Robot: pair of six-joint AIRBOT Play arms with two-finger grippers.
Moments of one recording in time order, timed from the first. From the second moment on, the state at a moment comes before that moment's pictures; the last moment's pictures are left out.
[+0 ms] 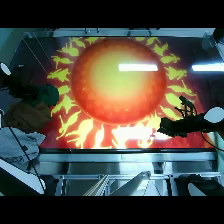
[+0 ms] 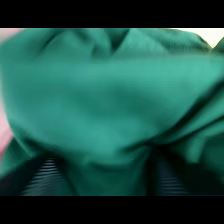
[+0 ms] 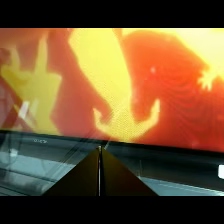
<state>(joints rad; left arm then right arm) 0.33 -1.98 1.79 1.56 -1.27 -1.25 0.01 -0.96 0.60 -1.01 1.14 1.60</state>
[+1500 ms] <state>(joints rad) -0.28 -1.64 1.43 0.77 -1.48 -1.14 0.01 -0.96 0.60 -1.00 1.25 1.49</state>
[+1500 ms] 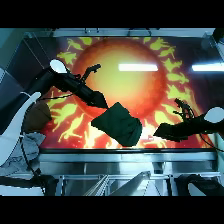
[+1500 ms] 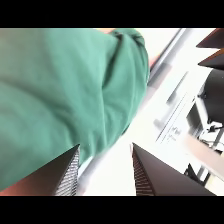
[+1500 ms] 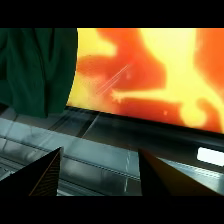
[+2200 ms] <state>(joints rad) -0.07 -1.61 1.09 0.75 -1.32 -1.13 0.13 -1.37 0.60 -0.51 1.05 1.07</state>
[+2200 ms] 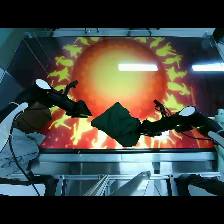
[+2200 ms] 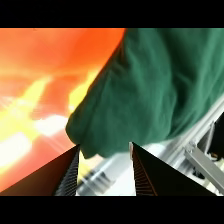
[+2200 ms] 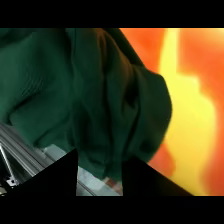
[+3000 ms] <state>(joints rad) -0.17 -1.61 1.48 0.59 -1.54 -1.12 -0.02 -1.30 0.85 -0.22 1.42 0.91</state>
